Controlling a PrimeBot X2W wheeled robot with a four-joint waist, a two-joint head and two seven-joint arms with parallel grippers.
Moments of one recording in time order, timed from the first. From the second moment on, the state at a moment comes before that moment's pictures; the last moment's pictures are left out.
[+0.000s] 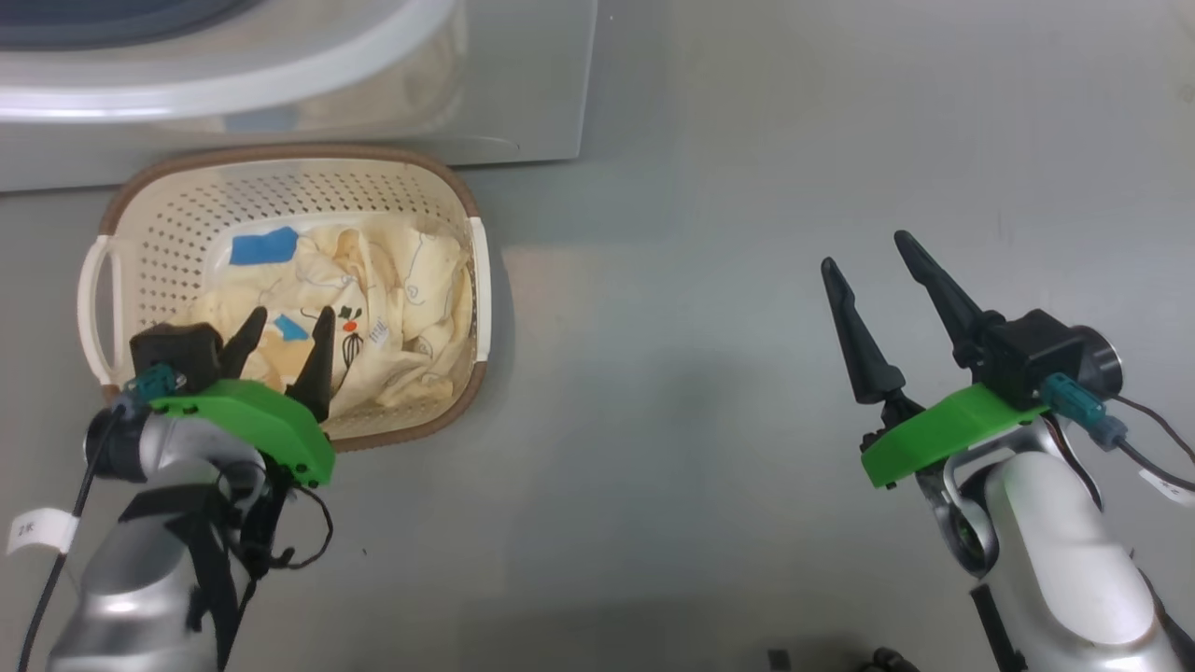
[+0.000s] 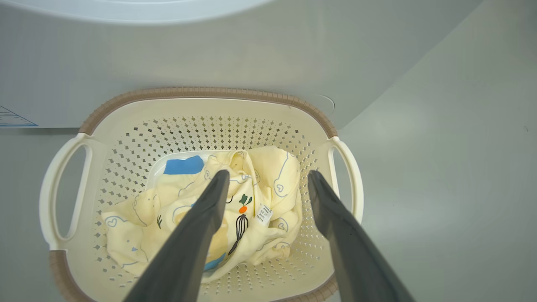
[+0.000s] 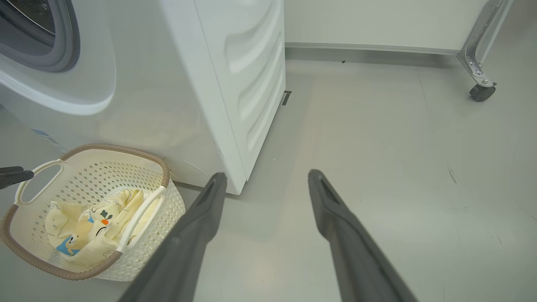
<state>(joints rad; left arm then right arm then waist) -0.63 0.21 -0.37 0.82 -0.49 -0.13 -0.20 -0.31 -0.06 0.13 0.26 0.06 0.13 -0.25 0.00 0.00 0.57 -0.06</state>
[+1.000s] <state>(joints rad) -1.09 0.34 -0.75 1.18 -0.69 -0.13 0.01 -0.38 -0.05 0.11 0.16 0.07 0.13 -0.25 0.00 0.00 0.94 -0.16</state>
